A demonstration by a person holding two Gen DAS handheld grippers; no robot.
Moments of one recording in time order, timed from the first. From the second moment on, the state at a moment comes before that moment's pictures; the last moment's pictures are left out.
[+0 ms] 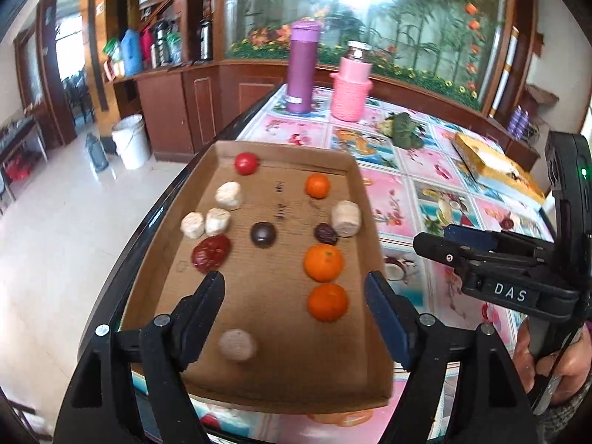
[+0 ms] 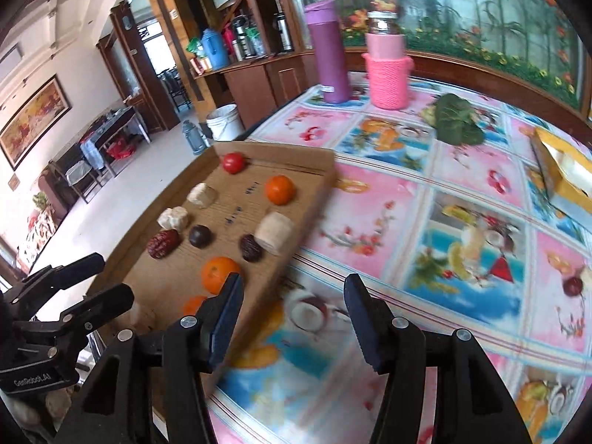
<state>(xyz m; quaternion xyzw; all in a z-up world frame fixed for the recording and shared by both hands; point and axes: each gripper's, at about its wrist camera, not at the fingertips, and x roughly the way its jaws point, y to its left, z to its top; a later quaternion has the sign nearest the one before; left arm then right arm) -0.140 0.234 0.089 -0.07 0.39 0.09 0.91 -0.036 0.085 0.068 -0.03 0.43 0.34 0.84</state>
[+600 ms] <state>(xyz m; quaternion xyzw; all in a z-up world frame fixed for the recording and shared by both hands) -0.128 0.162 0.094 0.02 0.40 0.06 0.91 -0.027 -0.039 0.054 0.04 0.44 0.25 0.86</state>
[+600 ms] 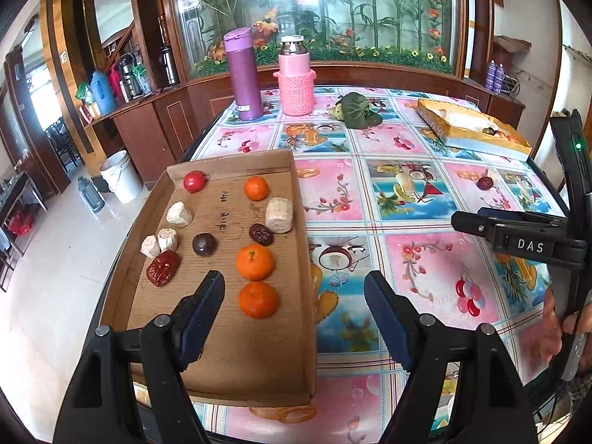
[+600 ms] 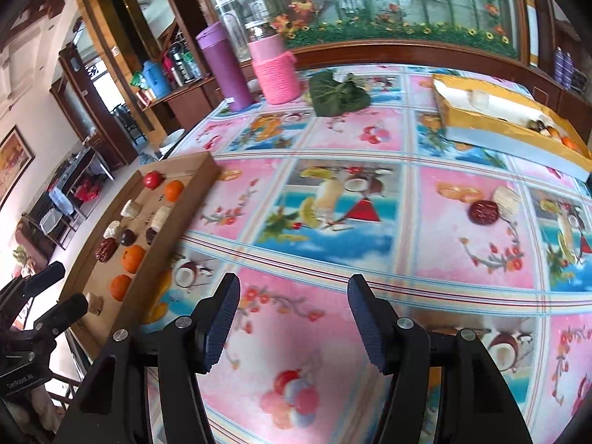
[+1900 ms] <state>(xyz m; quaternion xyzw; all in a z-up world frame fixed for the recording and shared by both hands) -0.053 0.083 0.064 0.00 0.45 -0.05 0.89 0.098 -0.183 0.020 0.11 0.44 0.11 0.89</state>
